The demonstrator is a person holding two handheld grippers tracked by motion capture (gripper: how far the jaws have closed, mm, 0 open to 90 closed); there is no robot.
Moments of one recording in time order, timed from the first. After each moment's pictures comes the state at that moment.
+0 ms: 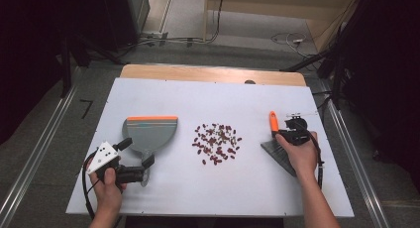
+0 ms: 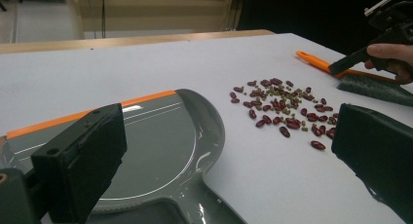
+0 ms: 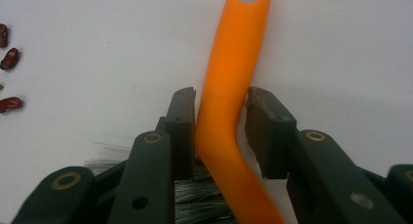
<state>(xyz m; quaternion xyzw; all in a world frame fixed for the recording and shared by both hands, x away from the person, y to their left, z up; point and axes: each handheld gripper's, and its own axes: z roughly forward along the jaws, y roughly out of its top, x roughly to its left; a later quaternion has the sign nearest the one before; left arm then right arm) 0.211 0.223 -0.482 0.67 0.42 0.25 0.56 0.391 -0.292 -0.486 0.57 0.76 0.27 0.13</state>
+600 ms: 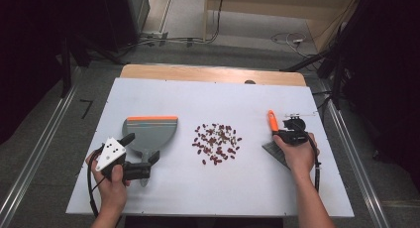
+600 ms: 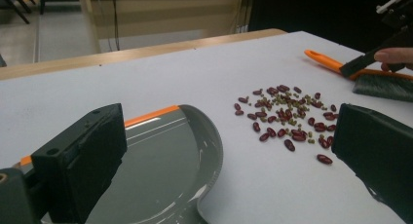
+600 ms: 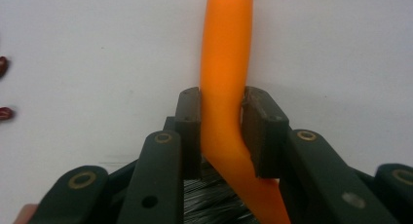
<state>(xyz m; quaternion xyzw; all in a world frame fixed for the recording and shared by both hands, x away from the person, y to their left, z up) 0.215 0.208 -0.463 0.67 0.42 0.28 0.54 0.386 -0.286 -0.486 0.59 0.75 0.27 0.14</state>
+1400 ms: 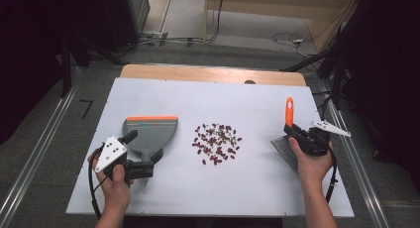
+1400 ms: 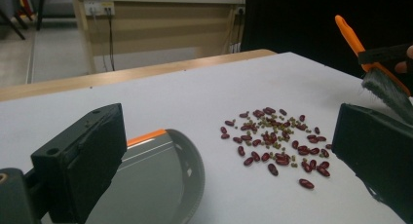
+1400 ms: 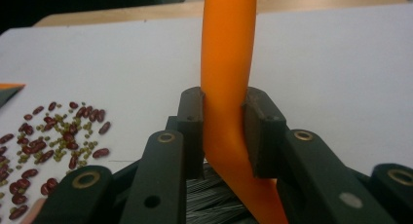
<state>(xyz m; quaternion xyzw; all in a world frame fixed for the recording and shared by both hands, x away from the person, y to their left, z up) 0.211 0.195 -0.449 0.66 0.40 0.29 0.57 0.329 -0.319 -0.453 0.53 0.68 0.46 0.22</state>
